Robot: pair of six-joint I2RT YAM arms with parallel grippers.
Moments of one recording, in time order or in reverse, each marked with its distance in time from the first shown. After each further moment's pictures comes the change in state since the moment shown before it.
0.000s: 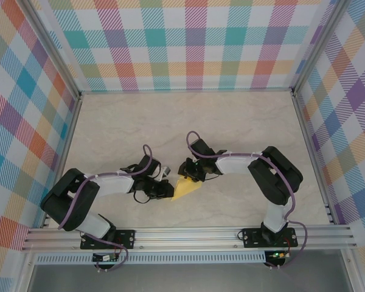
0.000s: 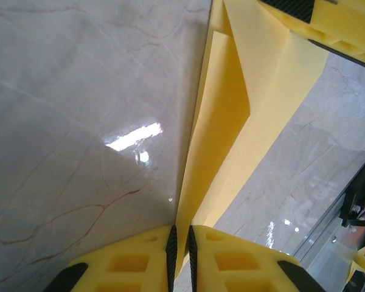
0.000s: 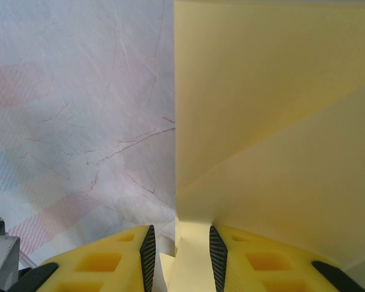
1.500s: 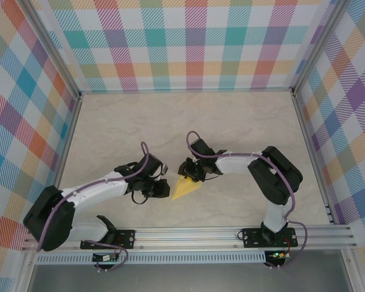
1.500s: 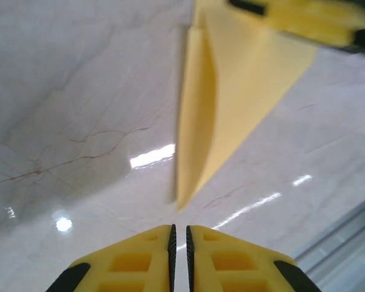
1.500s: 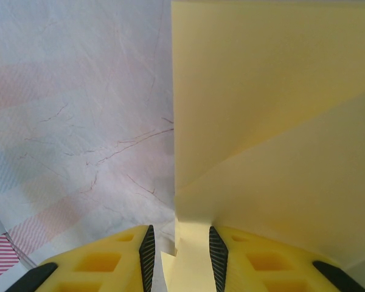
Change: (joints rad) left arm -0.105 -0.248 0.109 -0.340 -0.258 -0.008; right arm -0.001 0.003 0.001 -0.001 0.000 0.000
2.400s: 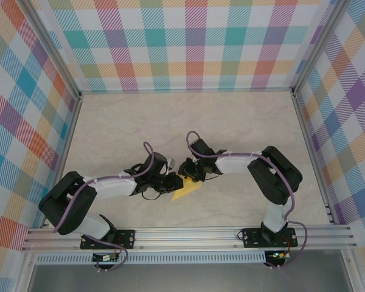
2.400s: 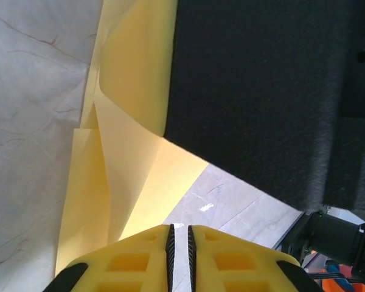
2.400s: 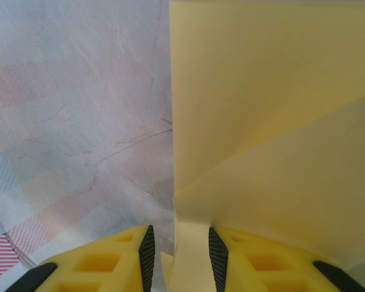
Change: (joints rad) left arm -0.003 0.216 -0.082 0.539 0.148 -0.282; right arm 0.000 0.006 0.004 -0.004 -0.003 0.002
